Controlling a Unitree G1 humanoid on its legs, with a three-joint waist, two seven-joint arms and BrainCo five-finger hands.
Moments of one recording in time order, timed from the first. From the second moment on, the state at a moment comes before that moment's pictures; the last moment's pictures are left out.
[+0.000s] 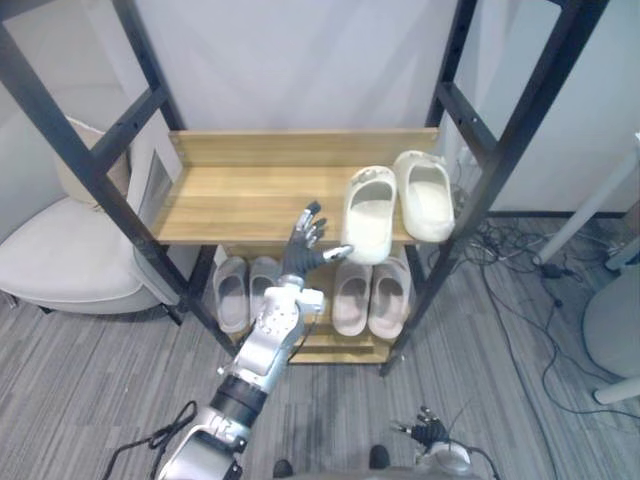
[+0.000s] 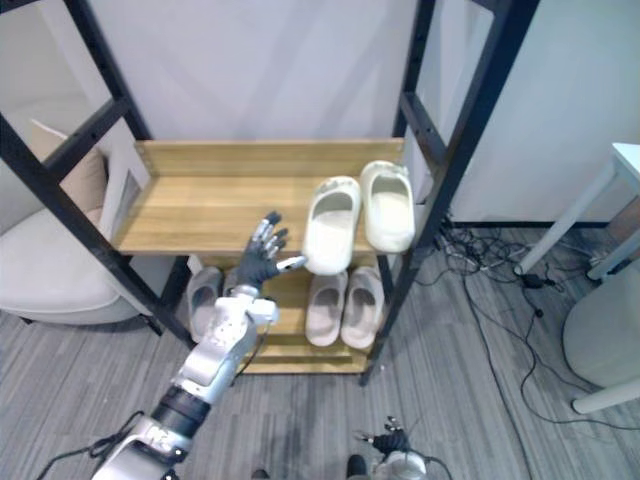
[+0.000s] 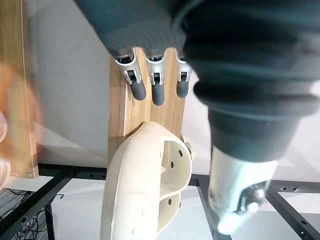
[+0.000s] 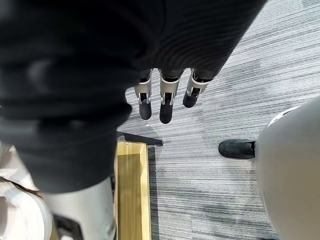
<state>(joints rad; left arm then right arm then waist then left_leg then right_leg) -0.35 0.08 -0.35 0.26 -0.29 -0.13 0.23 0.05 -0.07 0.01 0.96 0.09 -0.04 -0.14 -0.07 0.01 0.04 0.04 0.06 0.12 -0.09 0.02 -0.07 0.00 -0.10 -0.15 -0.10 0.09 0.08</state>
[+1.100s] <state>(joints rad) -0.51 0.04 -0.34 0.46 -0.28 -0.14 0.32 0.06 -0.06 -0.07 0.99 0.08 -0.04 -0.17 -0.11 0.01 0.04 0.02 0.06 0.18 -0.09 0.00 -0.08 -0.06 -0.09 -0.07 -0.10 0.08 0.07</state>
